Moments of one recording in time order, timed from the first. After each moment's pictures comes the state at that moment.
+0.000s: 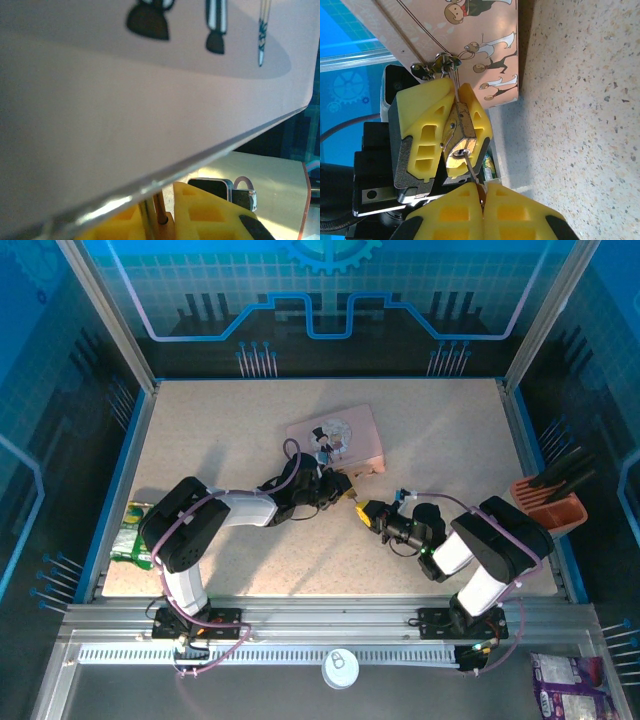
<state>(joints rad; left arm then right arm) -0.65 1.80 0.85 0.47 0.34 -1.29 0.50 1.65 0.15 1.30 -0.39 1.59</state>
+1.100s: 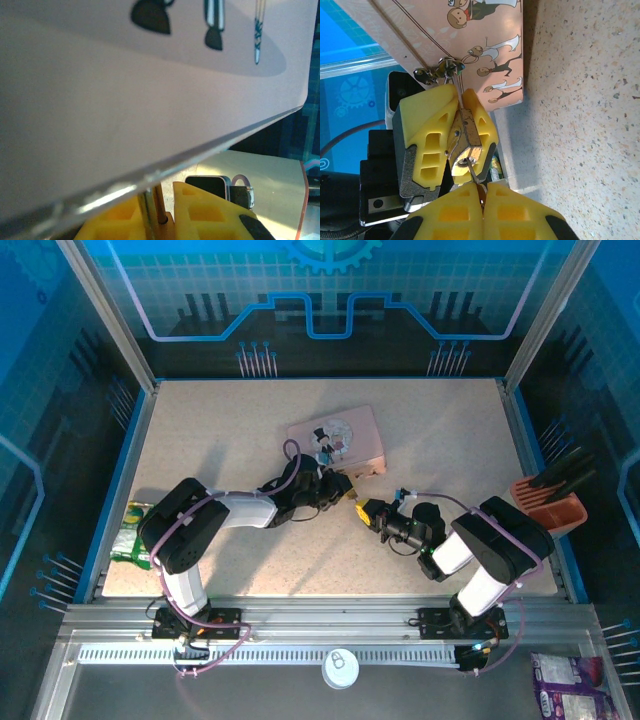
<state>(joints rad) -0.66 1.79 0.84 0.48 0.33 -1.30 0.50 1.65 0.15 1.31 -0.38 1.64</state>
